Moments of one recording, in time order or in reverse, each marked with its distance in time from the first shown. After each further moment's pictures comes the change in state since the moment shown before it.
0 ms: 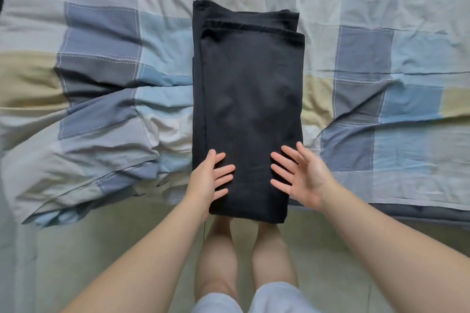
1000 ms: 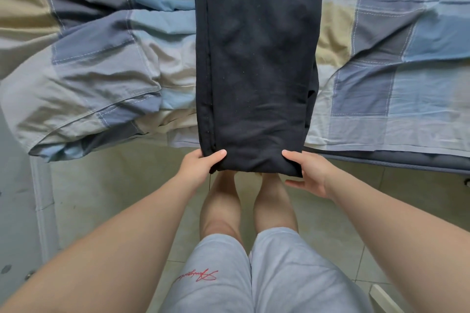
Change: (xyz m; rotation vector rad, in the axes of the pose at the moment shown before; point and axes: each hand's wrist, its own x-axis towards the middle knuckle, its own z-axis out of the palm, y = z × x) left_hand 0.005 -0.113 -0.054 0.270 0.085 0.017; right_hand -0.003 0.101 -0.069 -0.461 0.085 0.135
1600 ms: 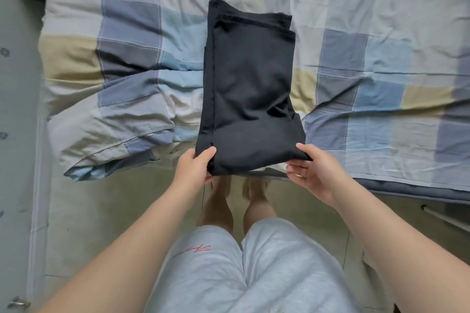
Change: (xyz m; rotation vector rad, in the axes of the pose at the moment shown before) left_hand -0.111 0.104 -0.016 -0.238 0.059 0.109; right_hand -0.159 -0.090 0.016 0.221 0.103 -0.238
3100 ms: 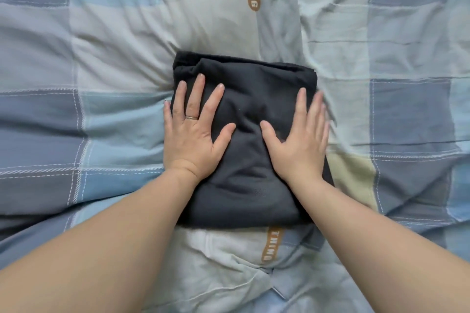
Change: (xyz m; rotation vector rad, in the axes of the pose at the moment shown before) left_hand 0.342 0.177 0.122 1.177 0.315 1.201; right_hand 0.325 -0.165 0.108 -0.949 0.576 -0.882
